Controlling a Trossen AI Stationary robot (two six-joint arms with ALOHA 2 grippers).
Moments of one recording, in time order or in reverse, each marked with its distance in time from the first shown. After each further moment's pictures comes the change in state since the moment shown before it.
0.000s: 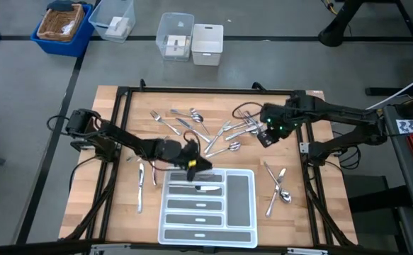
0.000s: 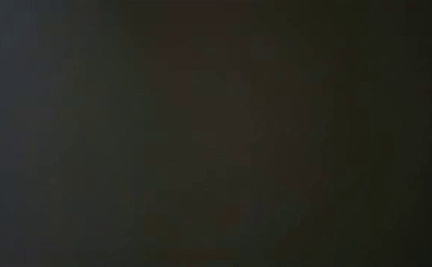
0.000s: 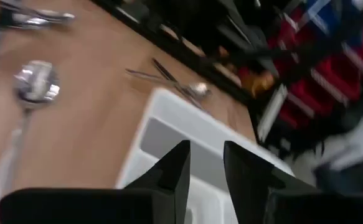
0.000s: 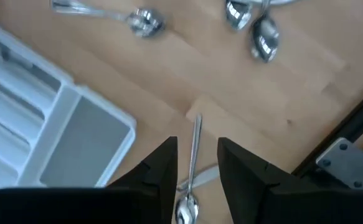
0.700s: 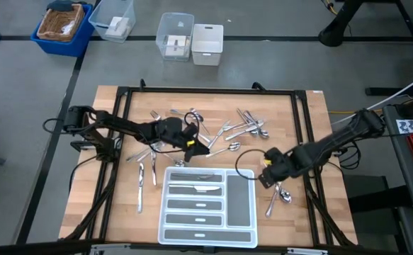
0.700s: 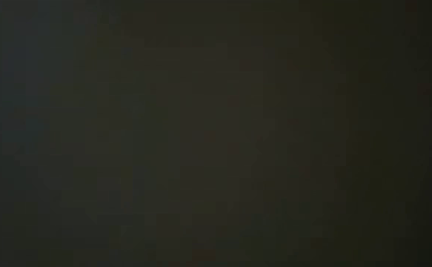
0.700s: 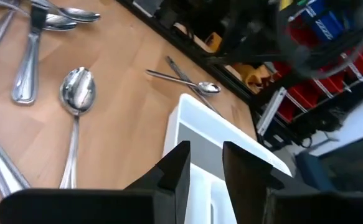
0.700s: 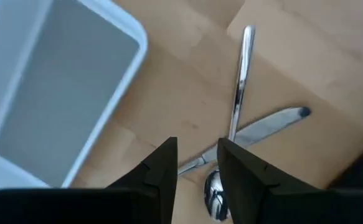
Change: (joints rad) left arm 0.254 -0.059 0.000 -0.127 0.350 0.055; right arm 0.586 0.008 -0.385 0.341 0.088 0.605
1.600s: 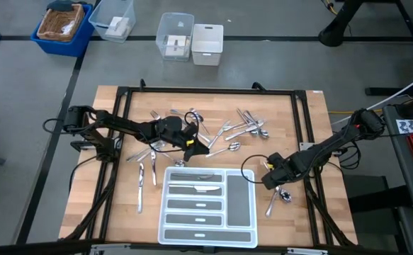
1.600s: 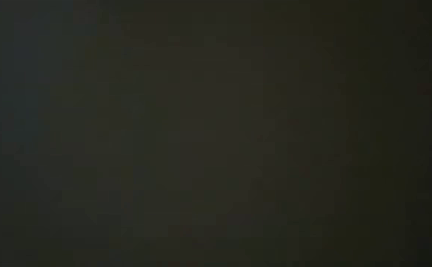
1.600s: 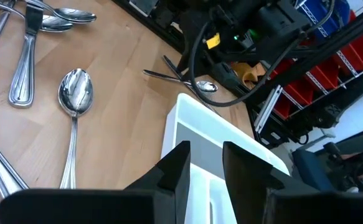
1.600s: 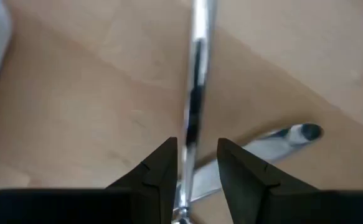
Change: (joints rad) left arm 0.009 0.000 0.000 0.001 0.021 0.006; right arm 0.036 0.001 -0.367 0.315 0.000 0.034
